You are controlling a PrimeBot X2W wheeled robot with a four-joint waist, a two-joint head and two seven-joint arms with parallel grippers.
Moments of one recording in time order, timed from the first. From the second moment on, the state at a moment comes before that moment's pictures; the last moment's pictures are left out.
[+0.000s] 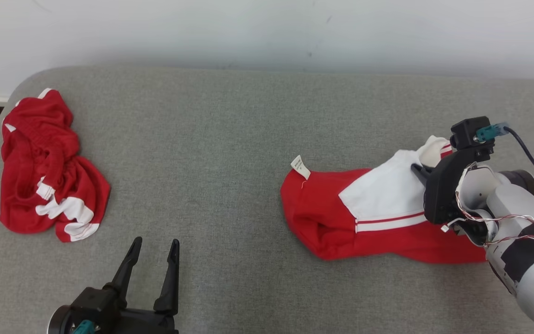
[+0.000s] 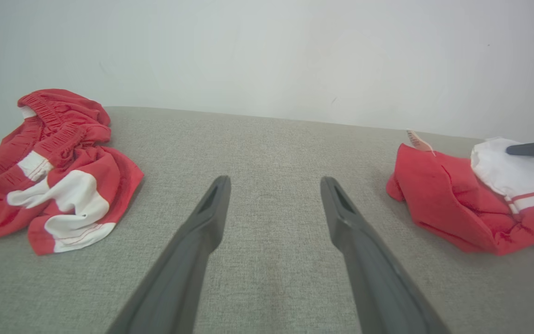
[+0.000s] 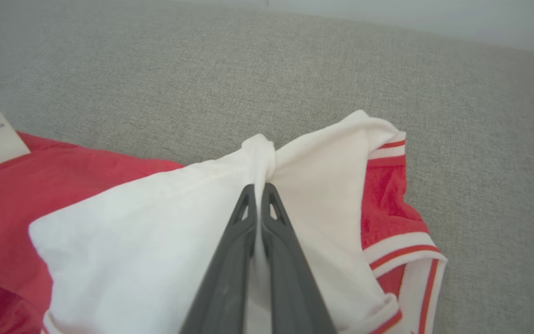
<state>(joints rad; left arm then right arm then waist) -0.08 0.05 -0.07 0.18 -0.16 -0.13 -0.26 -0.87 -0.41 0.73 0.90 0.83 0.13 0.31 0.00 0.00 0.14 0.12</state>
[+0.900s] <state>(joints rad) 0.00 0.05 -0.04 0.17 -0.18 -0.11 -0.26 -0.24 -0.44 0.37 0.47 0.61 0.13 0.07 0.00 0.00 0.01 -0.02</state>
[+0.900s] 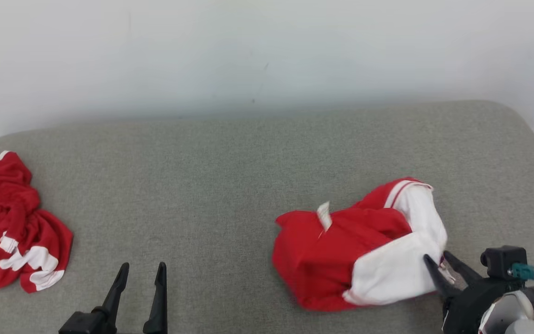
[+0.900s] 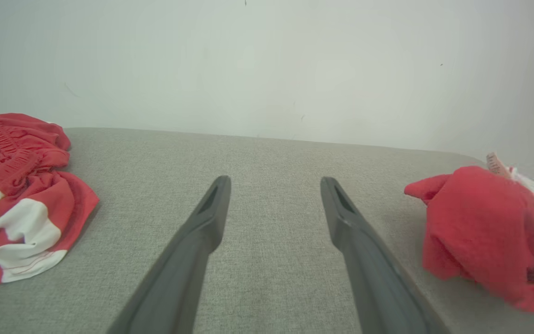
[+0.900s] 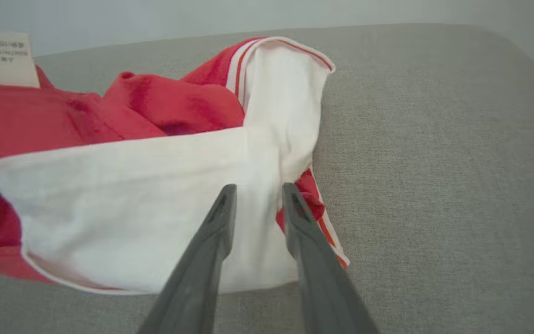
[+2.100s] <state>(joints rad) 0.02 0.05 -0.10 0.27 -0.18 -0.12 -0.26 0.08 -0.08 0.02 0.14 0.09 0.13 -0.26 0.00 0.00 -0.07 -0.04</state>
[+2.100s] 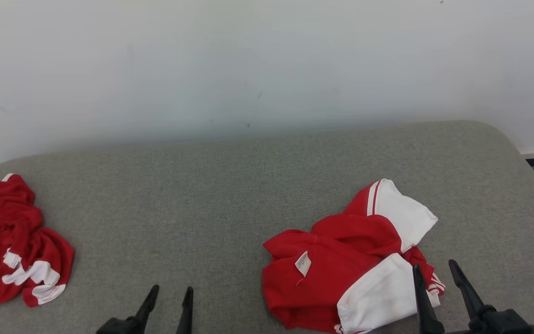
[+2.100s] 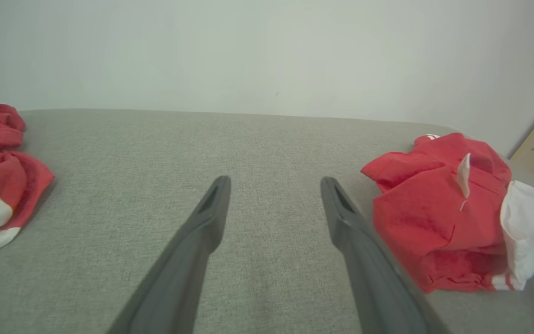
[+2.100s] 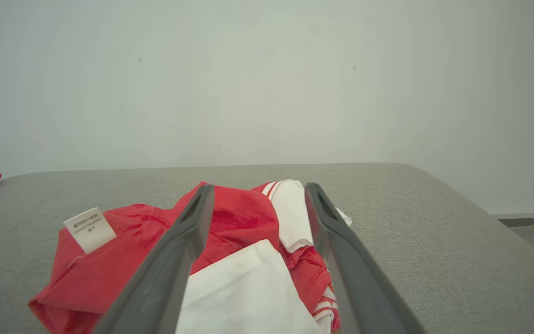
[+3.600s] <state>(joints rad) -0.59 0.05 -0.61 0.61 -0.53 0.08 0.34 0.00 -0.05 0.09 0.17 0.14 0.13 -0.26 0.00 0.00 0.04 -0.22</state>
